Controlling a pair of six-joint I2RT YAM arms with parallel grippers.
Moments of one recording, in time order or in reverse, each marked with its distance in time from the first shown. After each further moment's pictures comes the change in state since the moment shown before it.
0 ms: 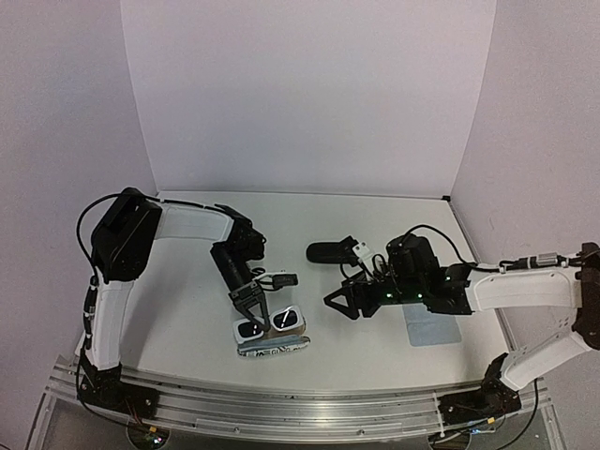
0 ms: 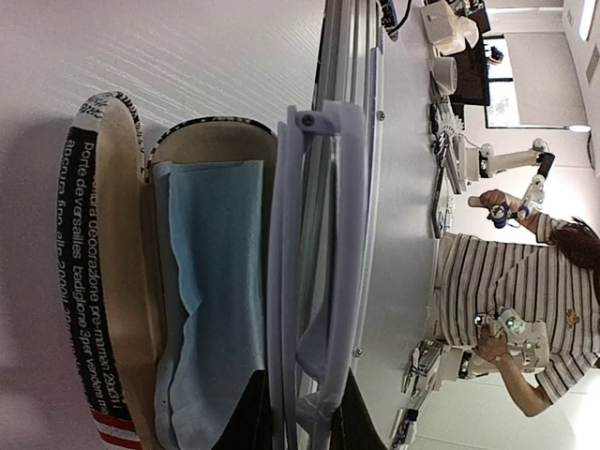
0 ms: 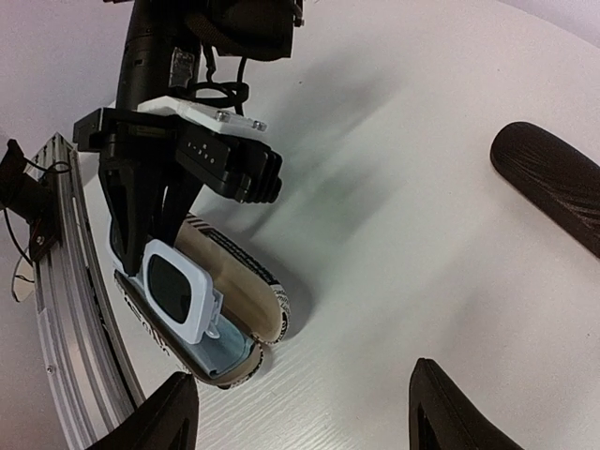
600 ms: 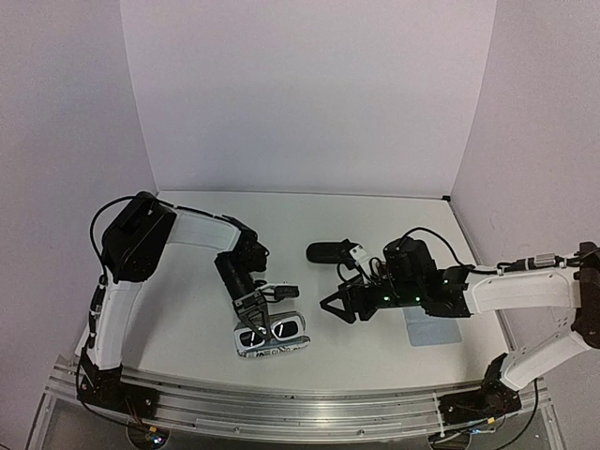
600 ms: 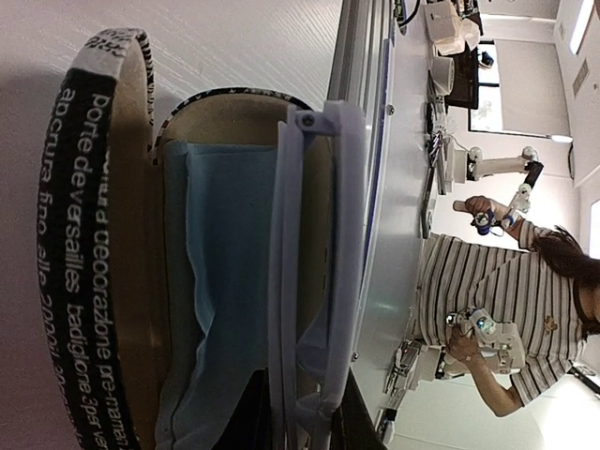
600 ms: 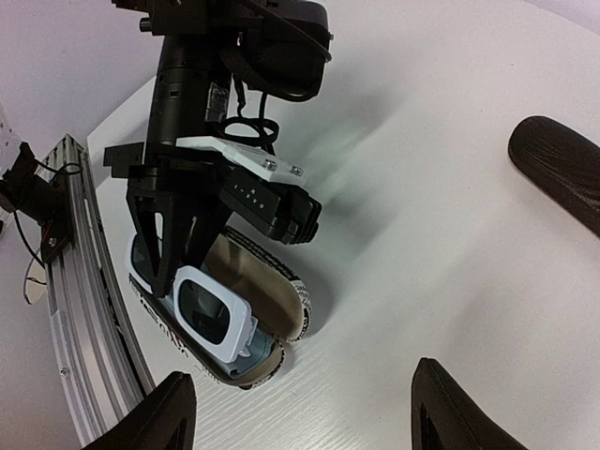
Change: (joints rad) left arm -0.016 0.070 -0.013 0.007 0.025 -0.025; right arm 0.025 0.005 -0.006 0.020 -0.001 0.040
